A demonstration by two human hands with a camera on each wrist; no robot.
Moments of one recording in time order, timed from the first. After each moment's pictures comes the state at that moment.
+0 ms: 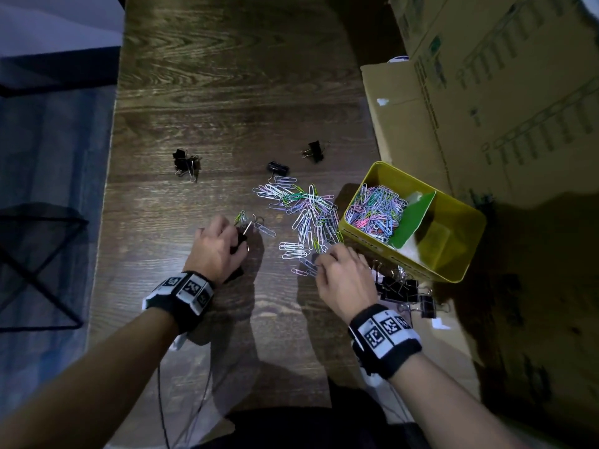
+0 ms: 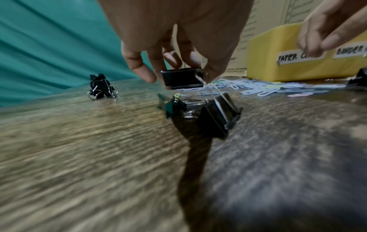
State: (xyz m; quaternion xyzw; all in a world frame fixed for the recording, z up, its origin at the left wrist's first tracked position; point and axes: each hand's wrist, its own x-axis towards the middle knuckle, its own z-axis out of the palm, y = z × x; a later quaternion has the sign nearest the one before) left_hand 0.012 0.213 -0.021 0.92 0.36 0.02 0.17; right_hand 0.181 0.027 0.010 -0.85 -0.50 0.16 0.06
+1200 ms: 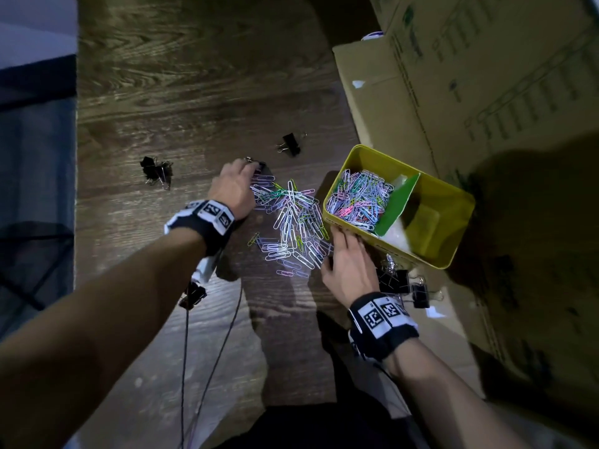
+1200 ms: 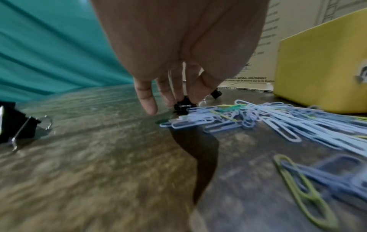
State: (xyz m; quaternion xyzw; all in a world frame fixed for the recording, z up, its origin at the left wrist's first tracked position) left_hand 0.144 0.265 -0.013 0.91 0.36 -0.10 0.20; right_hand 0.213 0.020 -0.008 -0.88 -0.38 0.25 0.13
